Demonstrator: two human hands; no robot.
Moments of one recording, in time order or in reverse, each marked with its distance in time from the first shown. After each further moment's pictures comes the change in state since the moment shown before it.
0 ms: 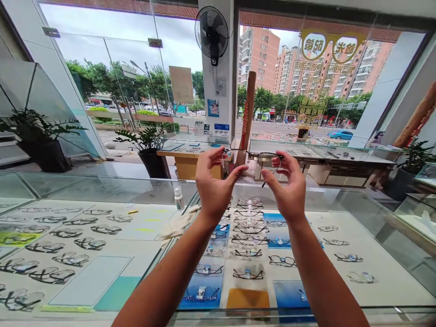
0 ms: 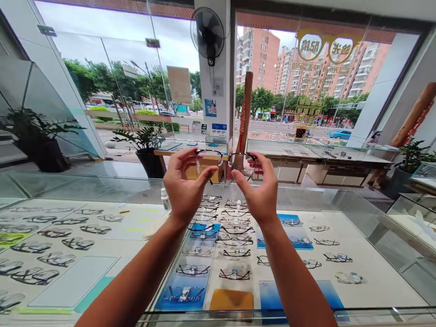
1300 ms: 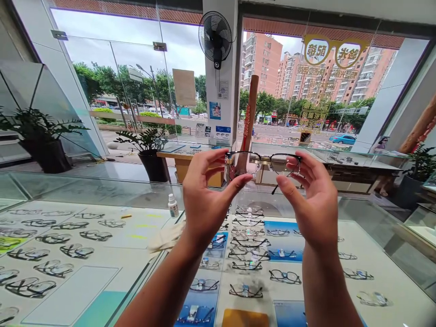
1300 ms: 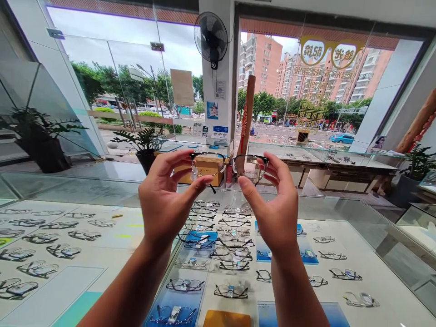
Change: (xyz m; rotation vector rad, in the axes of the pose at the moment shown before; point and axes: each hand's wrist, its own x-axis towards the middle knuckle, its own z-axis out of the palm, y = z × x) left_hand 0.008 0.022 -0.011 -0.063 -0.104 -0.036; right_hand 0.008 -0.017 -0.020 -0.047 0.007 0.016
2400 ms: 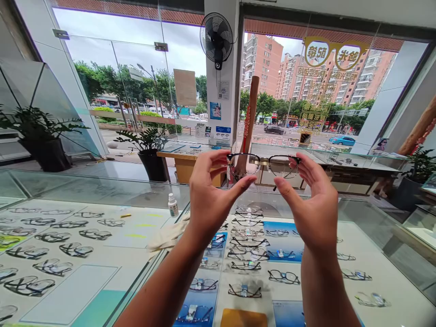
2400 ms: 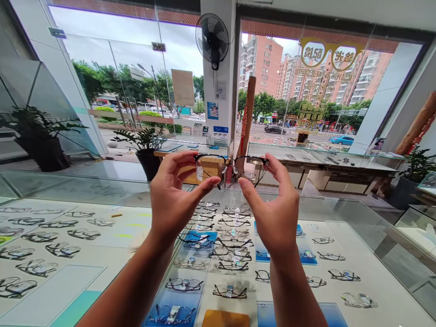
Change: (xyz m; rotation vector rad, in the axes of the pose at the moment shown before) left_hand 0.000 -0.005 0.005 0.004 -0.020 -0.037; right_hand -0.004 -0.006 -0.001 -0.146 0.051 -0.026
